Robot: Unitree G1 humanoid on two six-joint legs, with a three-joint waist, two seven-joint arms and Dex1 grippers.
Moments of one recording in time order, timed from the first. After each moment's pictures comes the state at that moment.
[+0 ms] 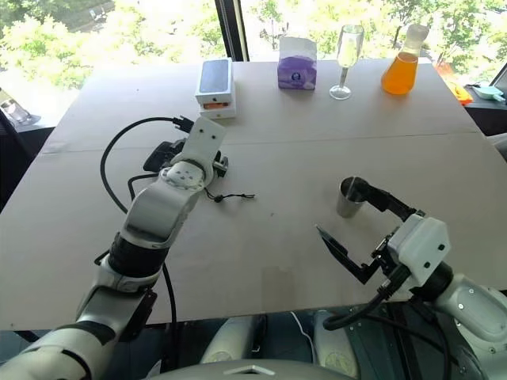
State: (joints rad) left arm -0.71 0.36 -0.28 -0.20 0.06 1.26 0.10; right arm 0.37 -0.54 -0.23 -0.93 0.46 0.21 0.60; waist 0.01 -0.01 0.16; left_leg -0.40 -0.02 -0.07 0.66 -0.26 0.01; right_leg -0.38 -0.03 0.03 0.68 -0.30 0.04
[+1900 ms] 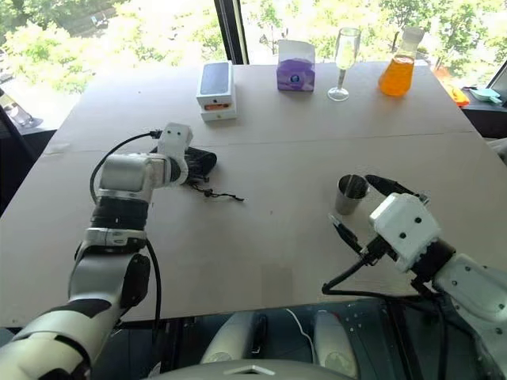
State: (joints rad) left arm -0.90 0.46 0.10 0.38 -0.15 1.30 -0.49; right arm 0.16 -0.85 -0.26 -1.01 0.50 0.68 0.35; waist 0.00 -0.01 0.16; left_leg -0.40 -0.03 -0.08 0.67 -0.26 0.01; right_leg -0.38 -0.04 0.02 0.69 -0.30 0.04
